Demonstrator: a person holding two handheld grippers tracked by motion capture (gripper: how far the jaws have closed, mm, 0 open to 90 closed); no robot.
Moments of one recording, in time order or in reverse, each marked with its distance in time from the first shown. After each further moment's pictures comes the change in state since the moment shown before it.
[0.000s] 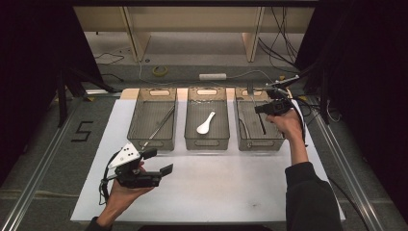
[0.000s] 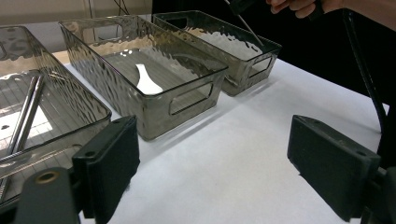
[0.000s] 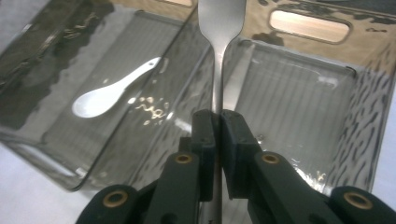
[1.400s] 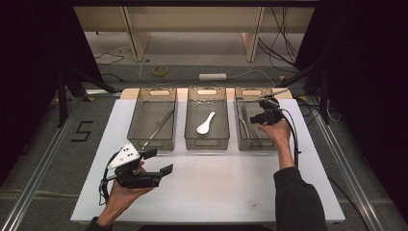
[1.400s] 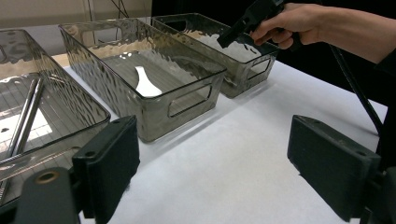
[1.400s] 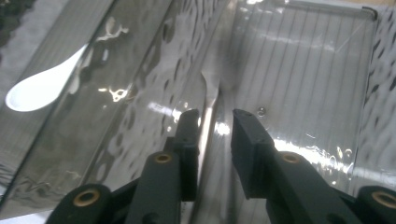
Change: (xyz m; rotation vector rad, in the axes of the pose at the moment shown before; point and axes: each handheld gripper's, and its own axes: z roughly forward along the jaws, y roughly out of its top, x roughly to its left) left arm -0.001 0.000 -0.001 -0.005 -0.003 0.006; right arm 0.000 -0.025 0.046 0.064 -0.066 0.086
